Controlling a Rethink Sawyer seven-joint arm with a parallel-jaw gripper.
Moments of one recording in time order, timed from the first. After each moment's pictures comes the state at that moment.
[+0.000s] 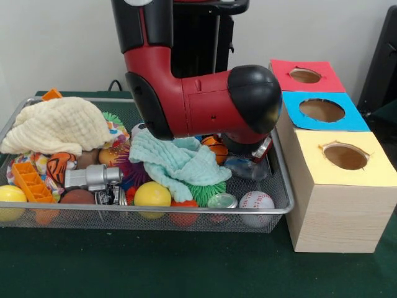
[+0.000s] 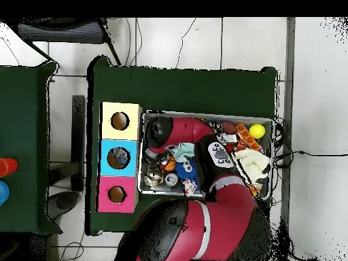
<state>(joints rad) -0.32 -0.20 0.29 1.28 -0.32 1.15 2.39</state>
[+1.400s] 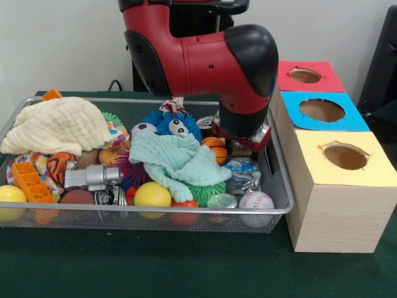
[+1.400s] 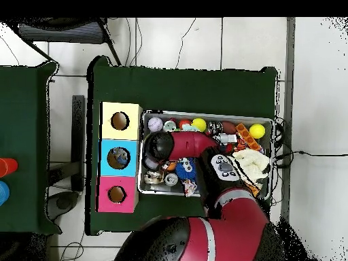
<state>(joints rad) -0.33 -0.34 0.26 1.50 -0.31 0.79 2.39</state>
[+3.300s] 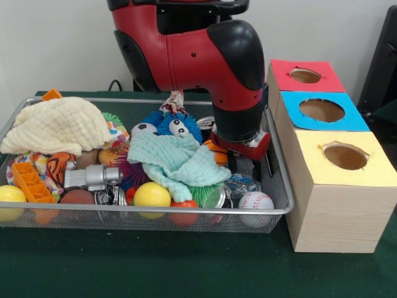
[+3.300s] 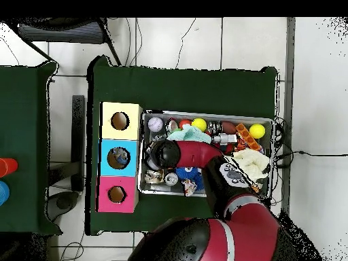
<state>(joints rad) -0.38 -0.35 0.27 1.60 -0.26 0.48 2.39</state>
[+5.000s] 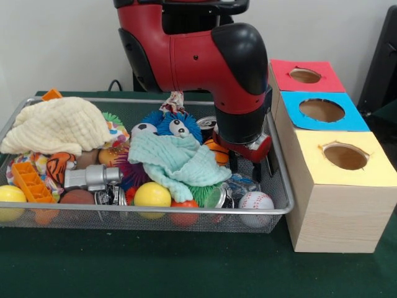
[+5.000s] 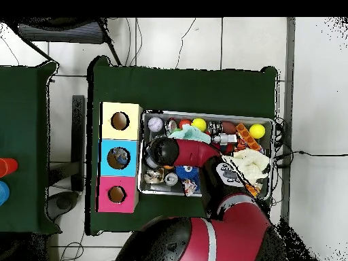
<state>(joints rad) -0.33 -0.34 0.21 1.58 -0.17 0.51 2.39</state>
